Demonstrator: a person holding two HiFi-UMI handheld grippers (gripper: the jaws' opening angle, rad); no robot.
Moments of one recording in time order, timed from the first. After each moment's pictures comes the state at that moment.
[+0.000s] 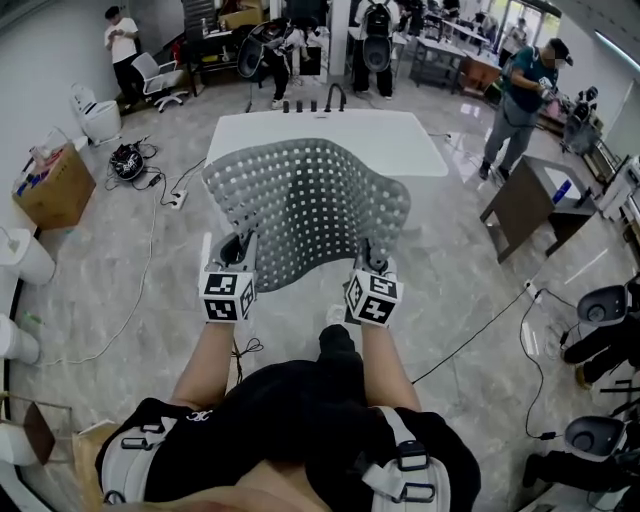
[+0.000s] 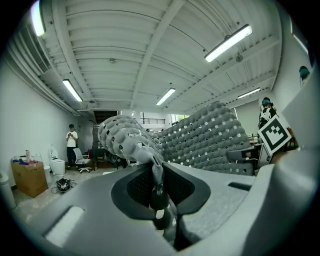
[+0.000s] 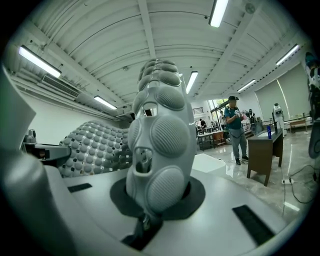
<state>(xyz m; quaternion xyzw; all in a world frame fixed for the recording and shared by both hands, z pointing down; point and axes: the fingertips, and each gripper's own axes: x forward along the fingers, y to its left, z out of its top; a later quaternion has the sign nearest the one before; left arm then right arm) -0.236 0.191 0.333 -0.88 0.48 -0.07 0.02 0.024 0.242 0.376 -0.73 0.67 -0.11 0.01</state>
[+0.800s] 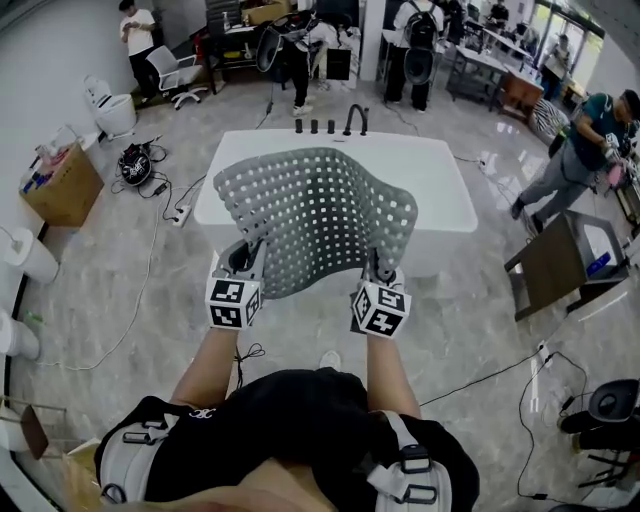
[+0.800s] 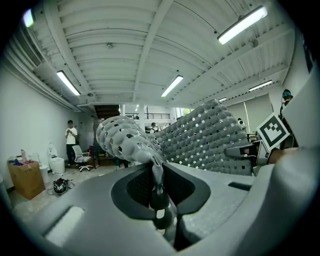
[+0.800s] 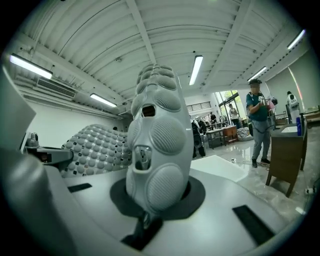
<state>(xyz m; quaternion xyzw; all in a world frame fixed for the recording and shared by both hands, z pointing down) -0.104 -0.088 0.349 -0.86 0.50 -0.09 0.00 0.155 -0.057 0.387 -0.70 0.70 -0.12 0.01</state>
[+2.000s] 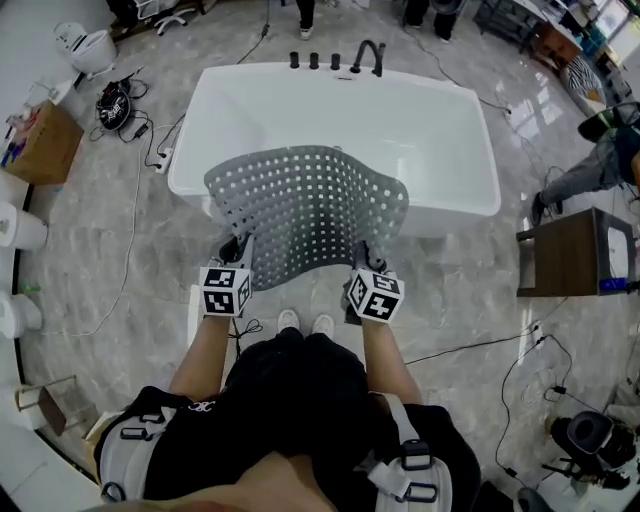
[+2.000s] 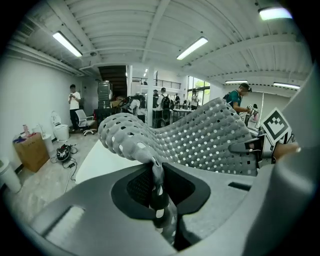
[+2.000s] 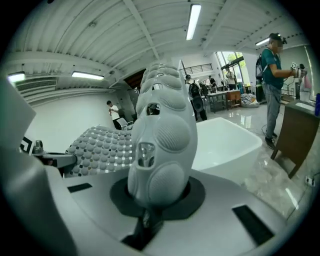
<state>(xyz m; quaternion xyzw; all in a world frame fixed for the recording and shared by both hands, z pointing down) -0.103 -0.241 0.491 -0.82 0.51 -0.23 -0.16 0.170 -0.206 0.524 -0.65 0.69 -0.30 -0.11</state>
